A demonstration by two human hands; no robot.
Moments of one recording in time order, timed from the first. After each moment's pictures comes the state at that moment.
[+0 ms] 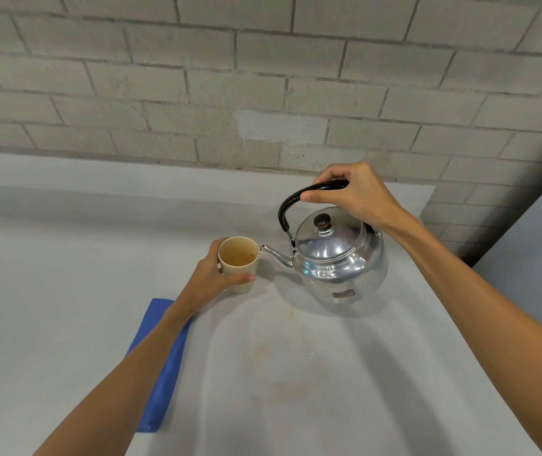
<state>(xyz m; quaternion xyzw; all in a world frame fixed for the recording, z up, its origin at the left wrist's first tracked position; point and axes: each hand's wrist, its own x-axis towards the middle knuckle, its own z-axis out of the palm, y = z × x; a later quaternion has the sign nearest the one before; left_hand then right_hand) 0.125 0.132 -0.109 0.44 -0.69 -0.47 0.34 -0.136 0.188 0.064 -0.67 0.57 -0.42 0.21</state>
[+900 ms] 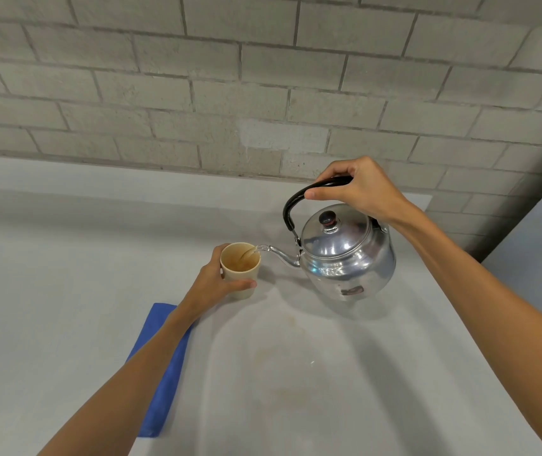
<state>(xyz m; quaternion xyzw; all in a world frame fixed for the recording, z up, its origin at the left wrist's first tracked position) 0.126 0.131 -0.113 0.43 -0.69 -0.47 0.34 -0.138 0.185 0.086 -0.70 0.58 -0.38 0.18</state>
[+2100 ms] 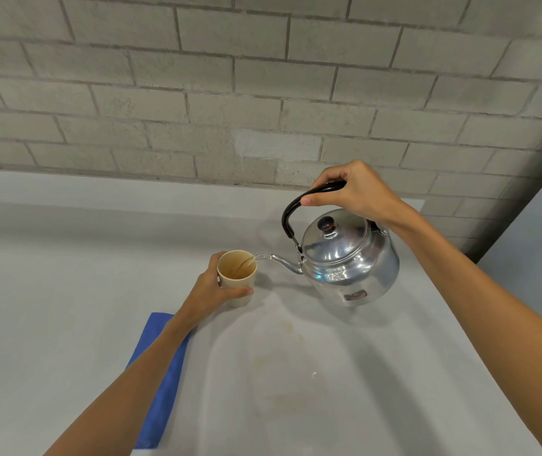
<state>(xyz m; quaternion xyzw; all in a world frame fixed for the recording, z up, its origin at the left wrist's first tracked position) 0.125 0.129 -0.113 0.43 -0.70 -0.47 0.33 -0.136 0.192 0.099 -0.71 0.59 -0.35 0.16</state>
